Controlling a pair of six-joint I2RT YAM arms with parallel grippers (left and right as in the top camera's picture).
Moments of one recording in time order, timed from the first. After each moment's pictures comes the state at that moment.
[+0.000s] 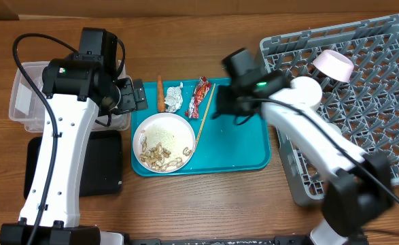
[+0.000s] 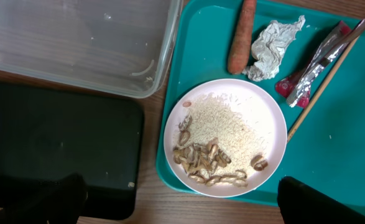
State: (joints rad) left arm -0.11 1.58 1.68 -1.38 -0.06 -0.35; right arm 0.54 1.84 1.48 -0.82 -0.11 0.65
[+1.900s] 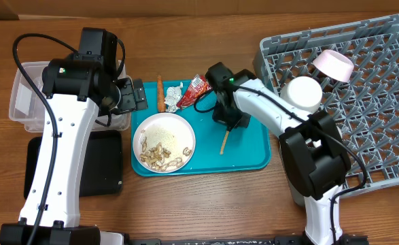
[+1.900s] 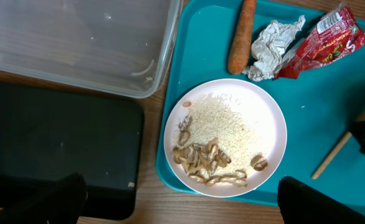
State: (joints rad) left arm -0.11 1.58 1.68 -1.38 -0.06 -0.35; right arm 0.54 2.13 1.60 -0.99 0.06 0.79
